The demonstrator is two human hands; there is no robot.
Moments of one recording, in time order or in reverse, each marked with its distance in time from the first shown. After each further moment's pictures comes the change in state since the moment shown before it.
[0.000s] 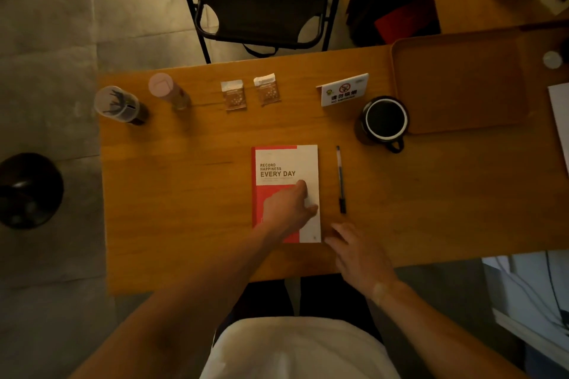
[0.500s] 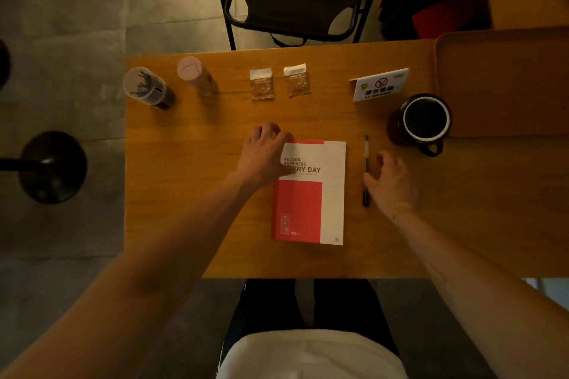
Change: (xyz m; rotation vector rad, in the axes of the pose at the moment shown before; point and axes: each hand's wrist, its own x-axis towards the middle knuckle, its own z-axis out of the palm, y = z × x) left_hand 0.045 -0.072 -0.081 0.312 0.223 0.091; right_hand 0.118 0.032 -0.059 0.391 0.281 0.493
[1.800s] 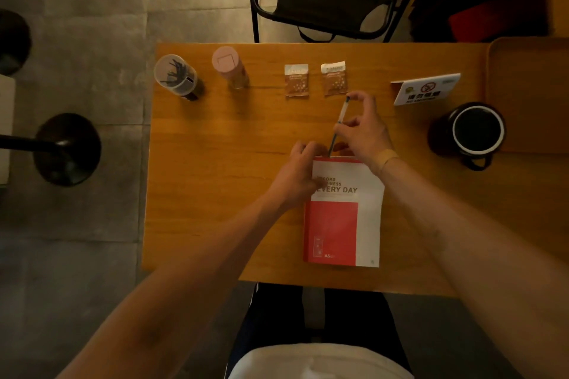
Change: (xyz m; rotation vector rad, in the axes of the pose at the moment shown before) left_hand -0.030 0.001 0.010 -0.738 -0.023 -0.057; right_hand 0.038 -0.145 0.004 0.586 -0.158 -0.154
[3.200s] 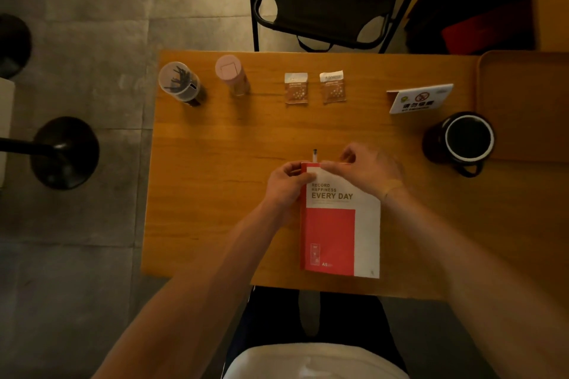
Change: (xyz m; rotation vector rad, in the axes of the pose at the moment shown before) left_hand -0.017 -0.001 0.007 -0.943 0.156 -0.538; right_hand -0.035 0.013 -0.012 -0.745 -0.148 -0.019
